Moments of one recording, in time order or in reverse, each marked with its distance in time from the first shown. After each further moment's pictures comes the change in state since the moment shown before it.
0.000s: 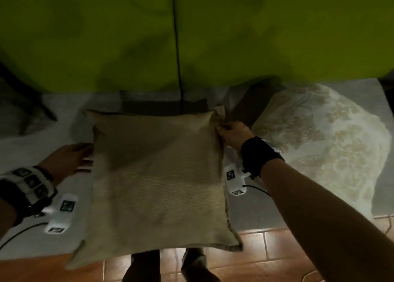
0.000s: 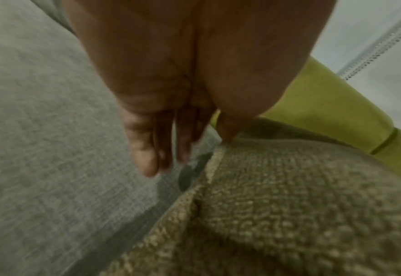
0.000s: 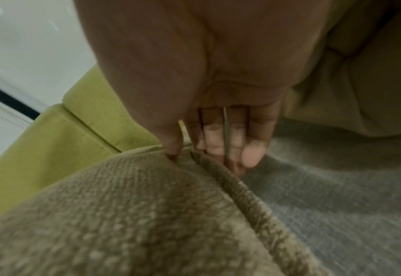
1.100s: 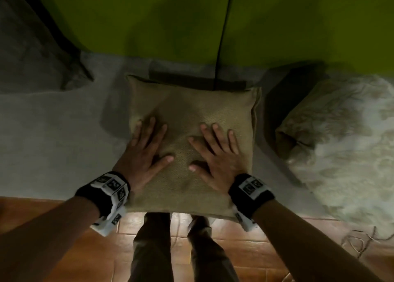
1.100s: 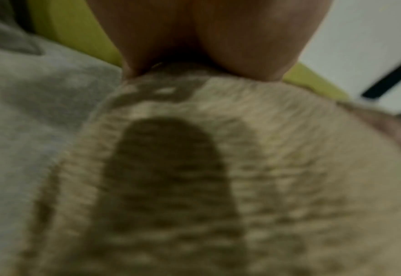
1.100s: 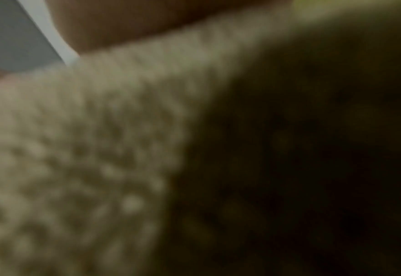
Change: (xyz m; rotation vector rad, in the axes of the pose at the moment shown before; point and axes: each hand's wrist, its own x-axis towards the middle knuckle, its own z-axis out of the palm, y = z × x) left_hand -0.060 -0.062 0.084 0.749 -0.007 0.610; right_hand -0.124 -0.009 0.124 -0.812 -0.023 -0.705
